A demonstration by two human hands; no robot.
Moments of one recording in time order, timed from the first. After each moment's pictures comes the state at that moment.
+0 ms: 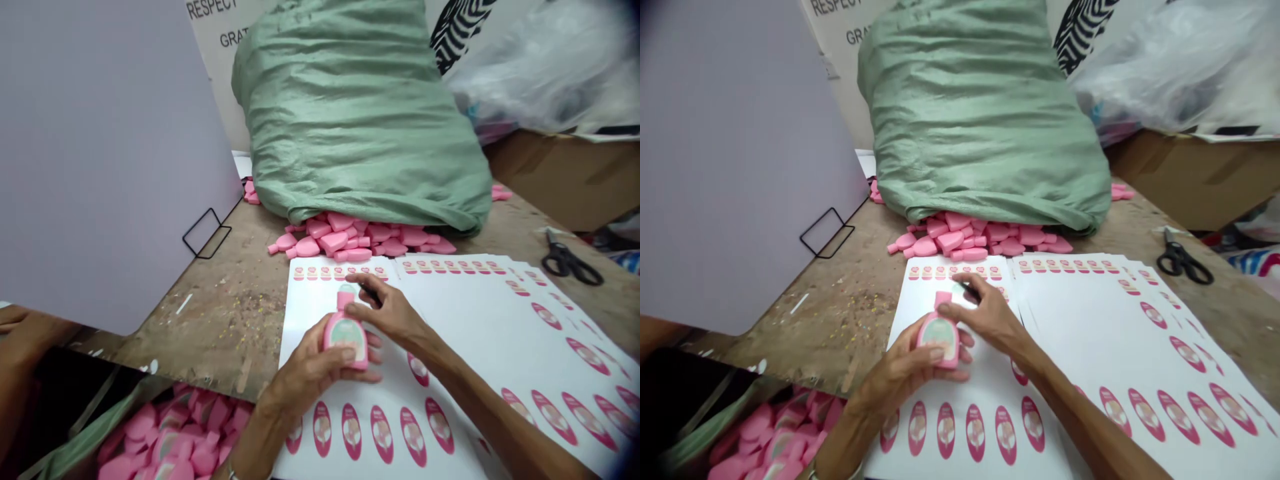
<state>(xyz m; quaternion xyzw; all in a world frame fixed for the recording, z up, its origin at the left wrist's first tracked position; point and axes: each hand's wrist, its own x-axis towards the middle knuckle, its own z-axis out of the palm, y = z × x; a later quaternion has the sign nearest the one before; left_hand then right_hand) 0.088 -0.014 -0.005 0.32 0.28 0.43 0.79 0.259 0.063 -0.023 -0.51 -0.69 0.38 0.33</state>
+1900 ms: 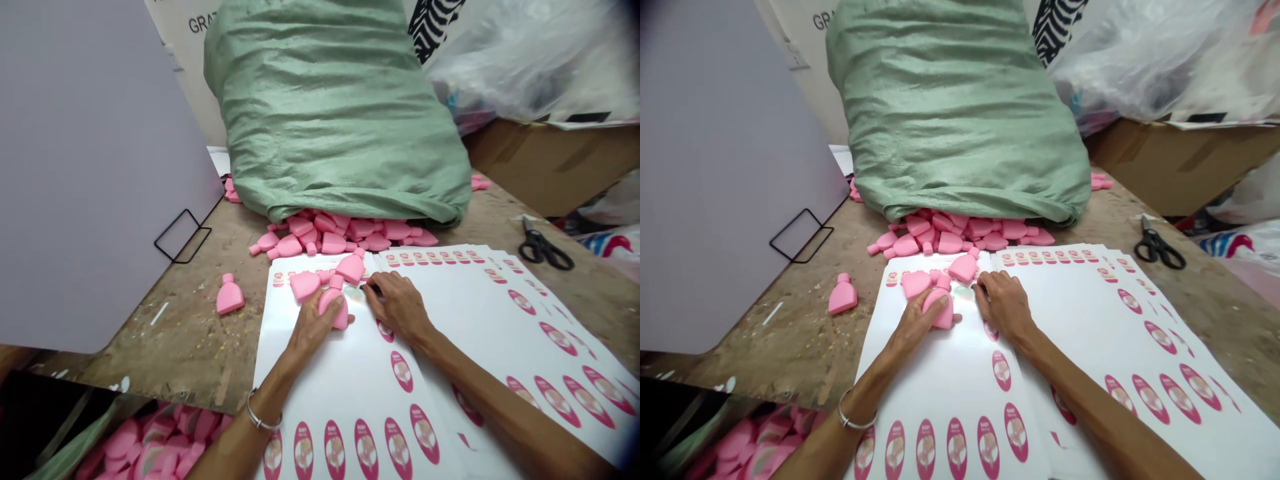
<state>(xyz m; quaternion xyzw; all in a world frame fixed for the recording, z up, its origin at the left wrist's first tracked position) 0.125 0.050 -0.055 0.43 0.49 0.42 0.63 0.313 0.088 -0.072 -0.56 -0.80 -0.04 0.24</state>
